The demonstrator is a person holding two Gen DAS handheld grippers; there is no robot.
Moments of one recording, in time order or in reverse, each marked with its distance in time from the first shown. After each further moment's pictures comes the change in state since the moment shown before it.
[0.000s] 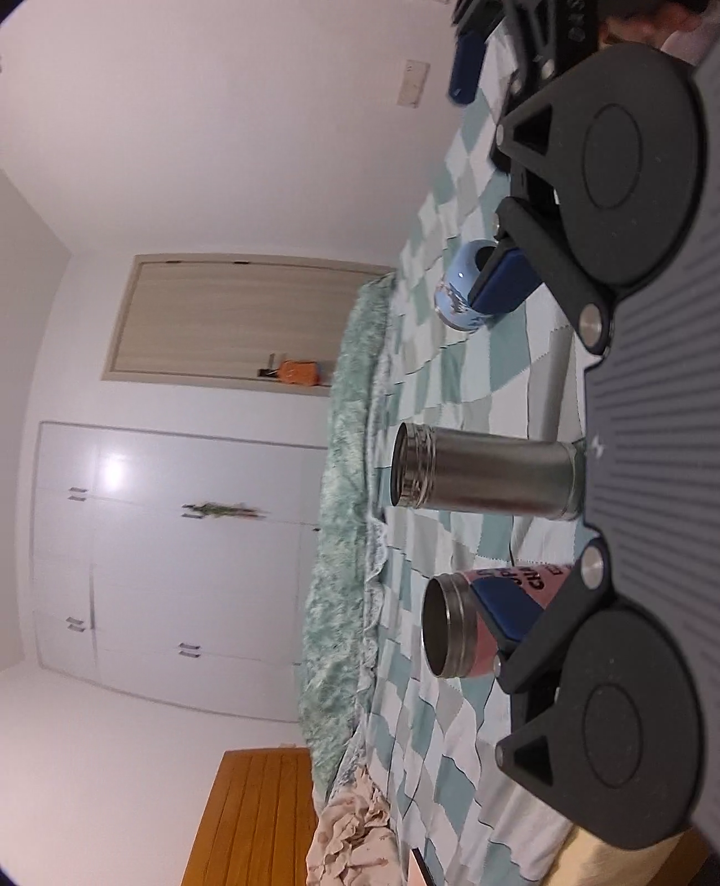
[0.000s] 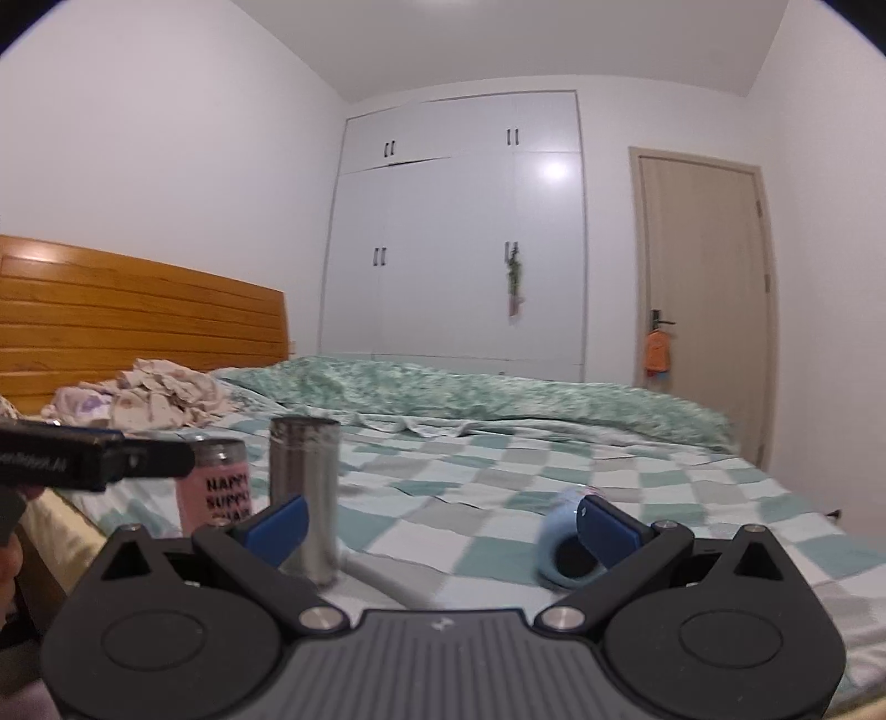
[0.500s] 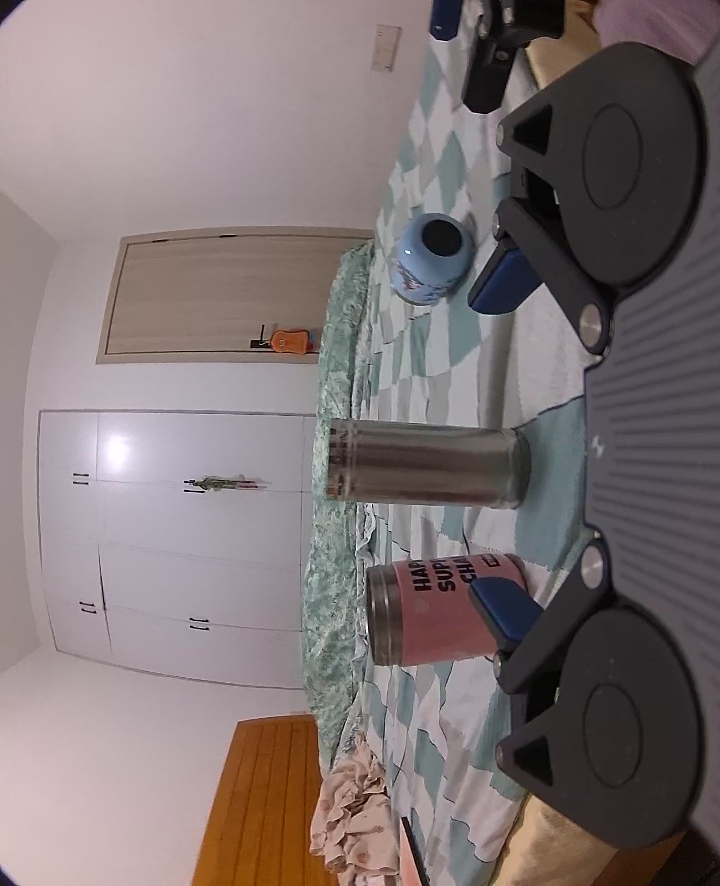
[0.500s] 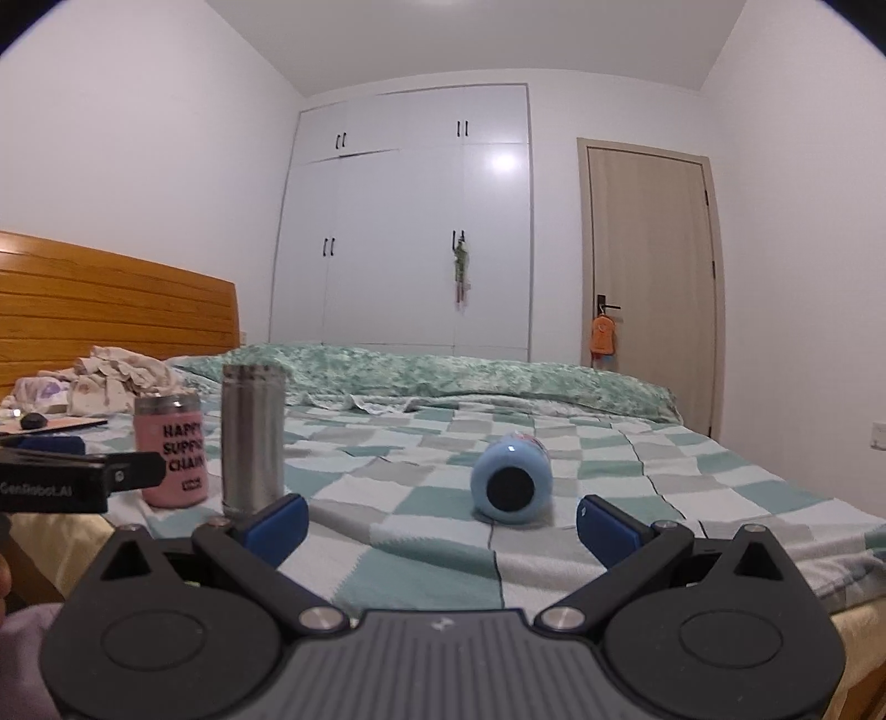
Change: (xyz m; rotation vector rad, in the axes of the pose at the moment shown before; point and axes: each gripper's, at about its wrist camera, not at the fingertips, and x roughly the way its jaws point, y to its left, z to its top) left arm 0.000 -0.019 -0.051 0.056 -0.001 0.089; right arm -0.028 -0.012 -0.051 0.028 0.021 -0.109
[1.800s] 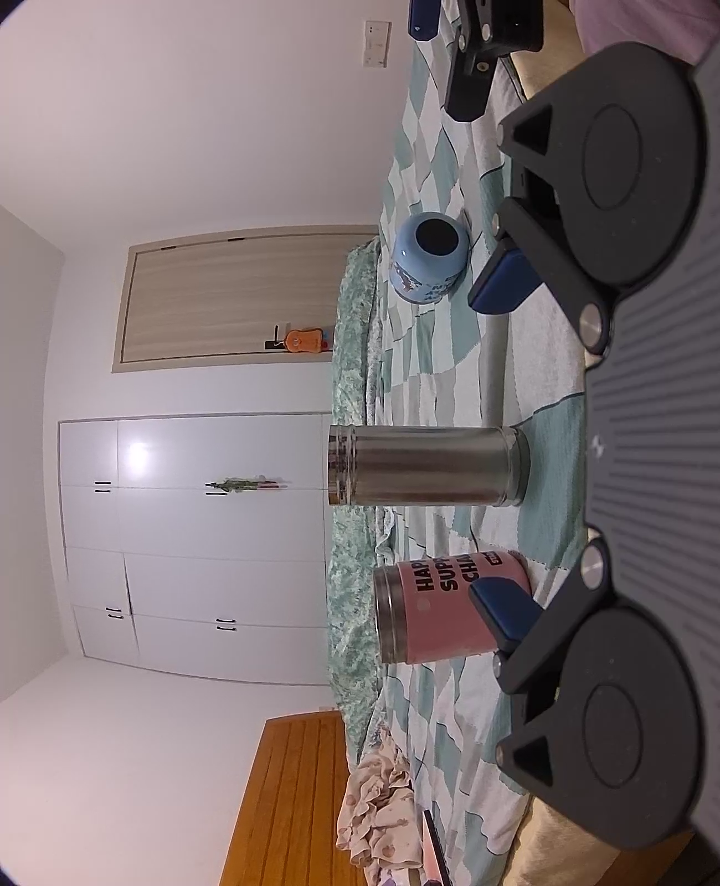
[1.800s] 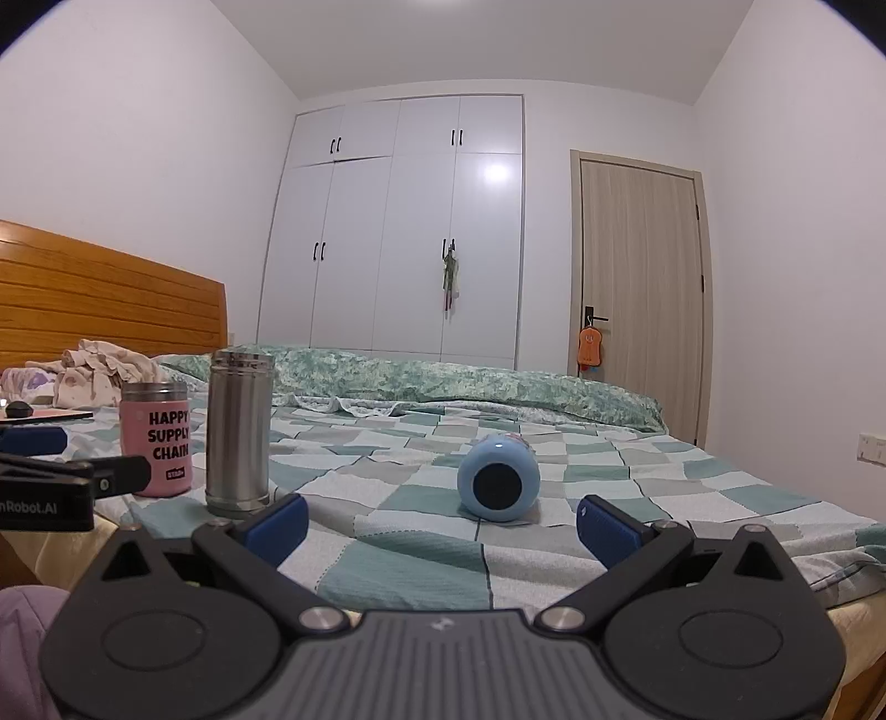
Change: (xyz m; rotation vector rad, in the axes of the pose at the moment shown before) left arm -0.008 -0.005 -0.016 0.039 -0.055 0.012; right arm 0.002 0.007 -0.010 -0.020 -0.026 -0.031
